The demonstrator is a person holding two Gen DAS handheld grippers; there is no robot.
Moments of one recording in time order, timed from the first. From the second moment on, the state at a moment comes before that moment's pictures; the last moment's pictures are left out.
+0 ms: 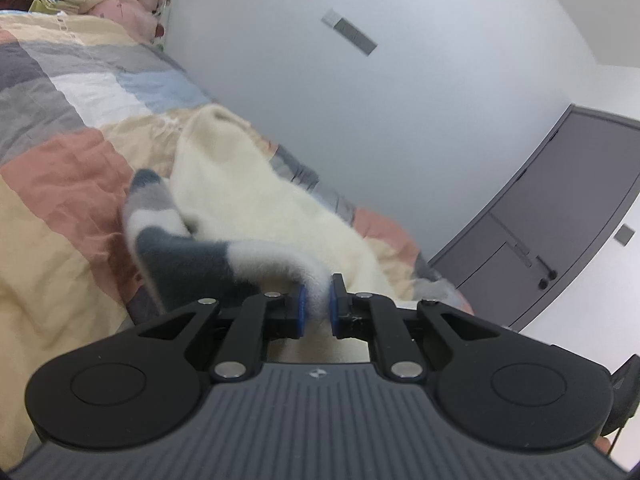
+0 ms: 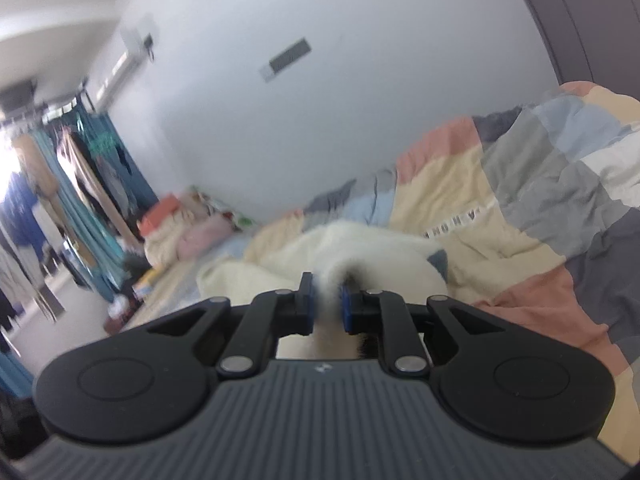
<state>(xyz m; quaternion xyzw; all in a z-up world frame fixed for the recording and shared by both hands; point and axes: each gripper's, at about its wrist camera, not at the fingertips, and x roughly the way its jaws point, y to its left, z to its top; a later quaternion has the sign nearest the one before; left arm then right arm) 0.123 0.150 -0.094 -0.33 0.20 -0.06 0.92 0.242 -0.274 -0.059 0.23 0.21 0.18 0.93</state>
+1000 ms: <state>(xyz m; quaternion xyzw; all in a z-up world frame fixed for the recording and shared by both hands) 0.280 0.174 -0.179 -0.31 0.29 -0.06 0.90 0.362 -0.262 -0.153 0.21 0.36 0.14 0.90</state>
